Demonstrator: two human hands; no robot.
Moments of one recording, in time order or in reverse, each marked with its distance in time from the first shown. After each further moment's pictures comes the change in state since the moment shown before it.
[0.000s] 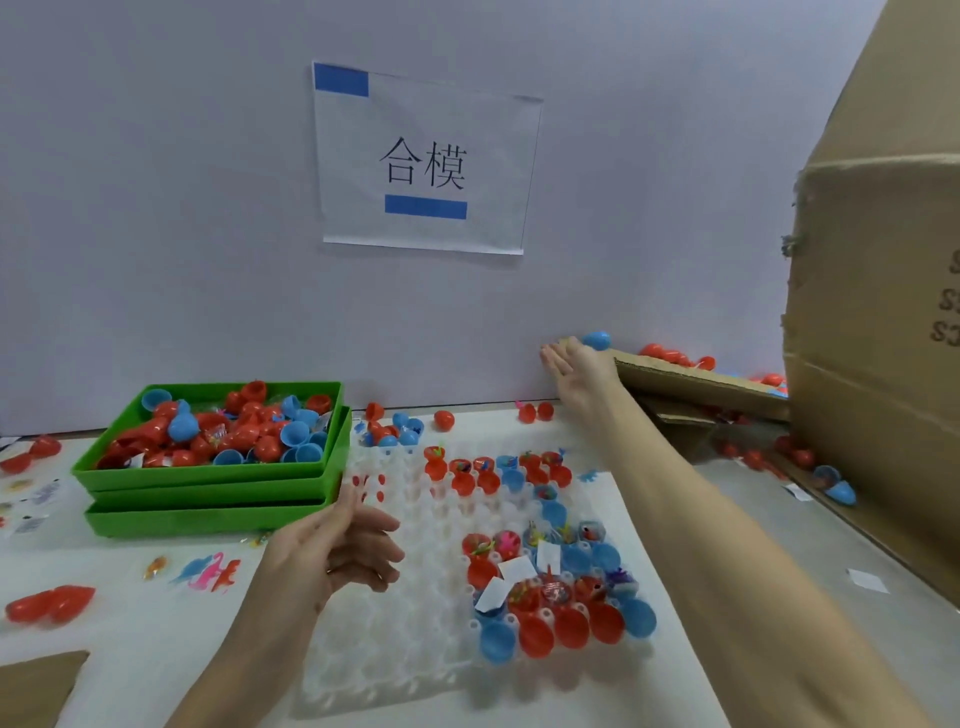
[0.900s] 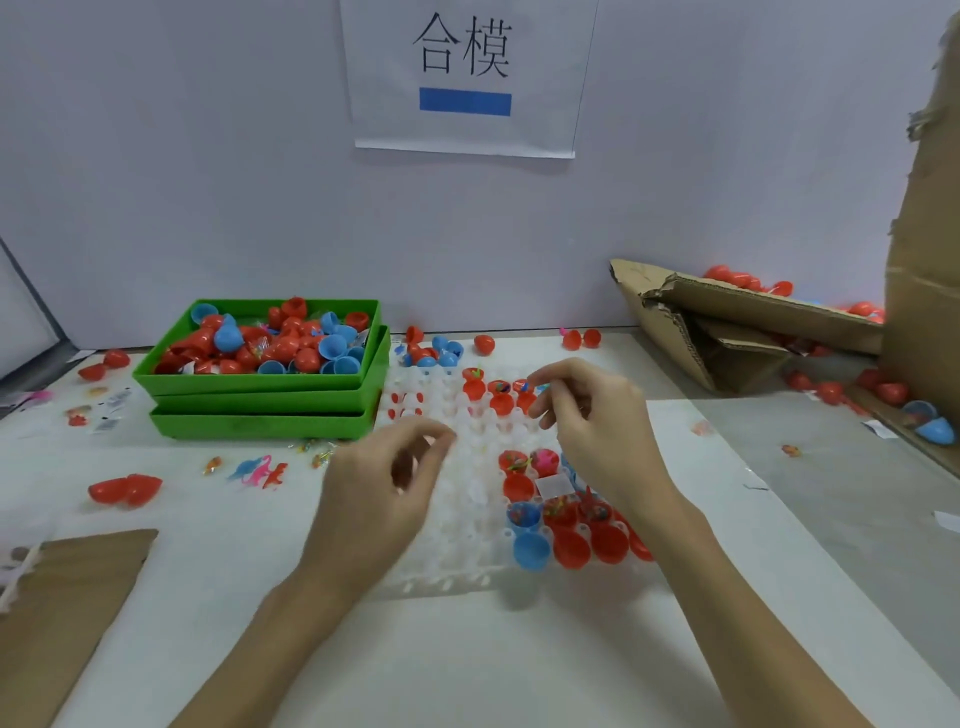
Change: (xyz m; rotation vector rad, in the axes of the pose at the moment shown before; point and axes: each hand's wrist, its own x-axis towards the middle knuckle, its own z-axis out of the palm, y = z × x) left_hand -0.016 -0.017 0.019 0.873 0.088 0.638; right_hand -0.145 0.075 -0.058 -1.185 -0.284 -0.631
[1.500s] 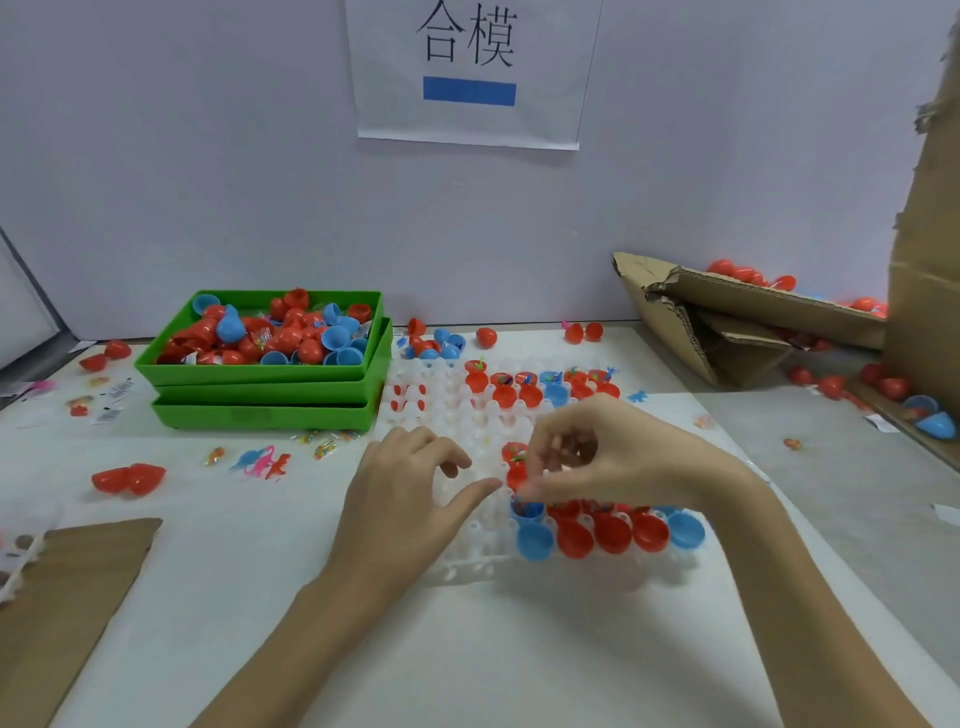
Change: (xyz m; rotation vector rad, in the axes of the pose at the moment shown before) left_hand -0.007 0.004 0.015 0.265 -0.159 -0.070; right_hand 0.001 -0.007 -0.037 -0.124 -0.762 -0.065
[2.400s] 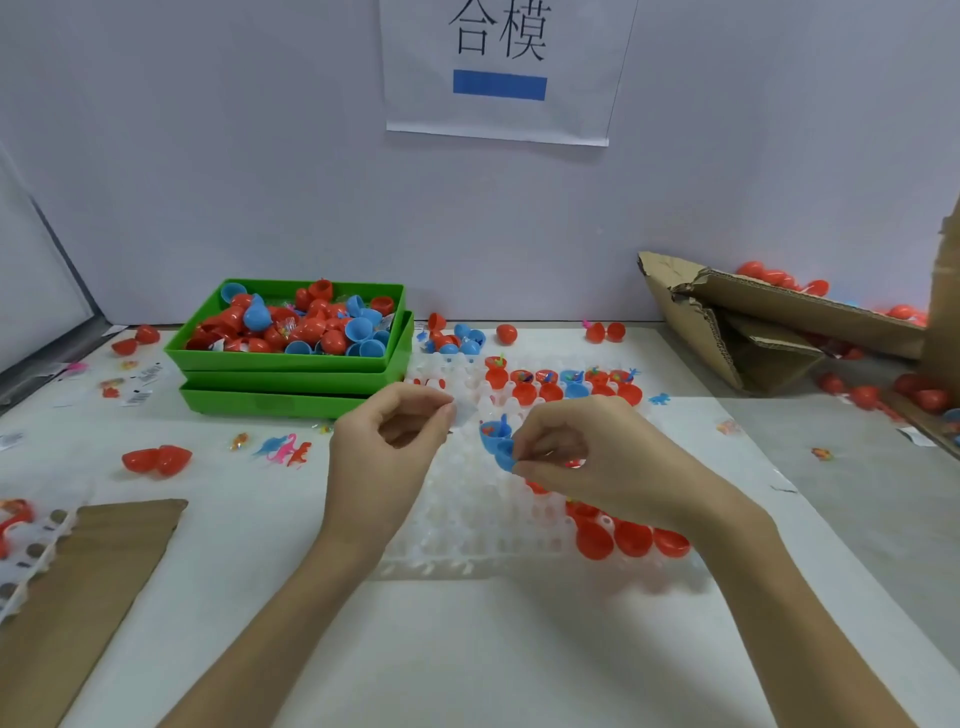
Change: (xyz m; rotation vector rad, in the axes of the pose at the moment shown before) left_hand 0.012 -0.006 -0.016 -0.693 0.258 -0.319; right_hand 0.012 -0.005 0.023 0.017 0.116 -0.066
